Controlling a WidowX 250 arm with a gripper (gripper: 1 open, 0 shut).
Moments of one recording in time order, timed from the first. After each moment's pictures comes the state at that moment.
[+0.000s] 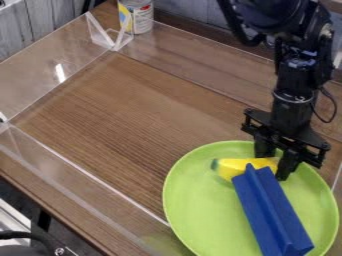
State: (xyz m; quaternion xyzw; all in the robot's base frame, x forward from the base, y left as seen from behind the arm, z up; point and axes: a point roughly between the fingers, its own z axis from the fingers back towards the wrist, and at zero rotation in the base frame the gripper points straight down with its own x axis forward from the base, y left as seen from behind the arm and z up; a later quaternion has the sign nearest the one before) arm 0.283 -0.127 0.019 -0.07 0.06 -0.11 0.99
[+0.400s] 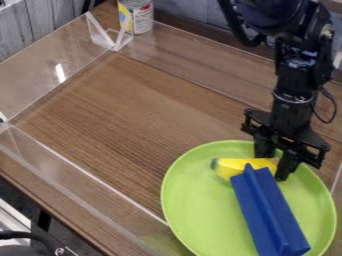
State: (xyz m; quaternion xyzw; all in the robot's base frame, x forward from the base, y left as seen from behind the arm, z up) arm 0.282 -0.127 0.019 -0.07 0.06 -0.10 0.99
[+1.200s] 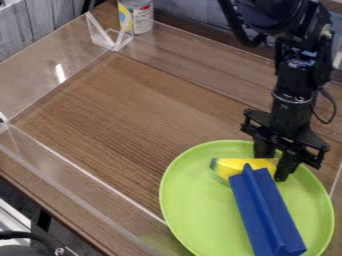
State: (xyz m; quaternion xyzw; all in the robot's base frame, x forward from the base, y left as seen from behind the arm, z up) arm 0.281 -0.124 0.019 -0.07 0.07 -0.10 0.99
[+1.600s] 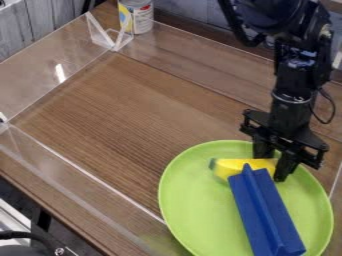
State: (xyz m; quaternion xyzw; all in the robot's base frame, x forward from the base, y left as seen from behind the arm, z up) arm 0.280 -0.123 0.019 -0.07 0.07 -0.10 0.99
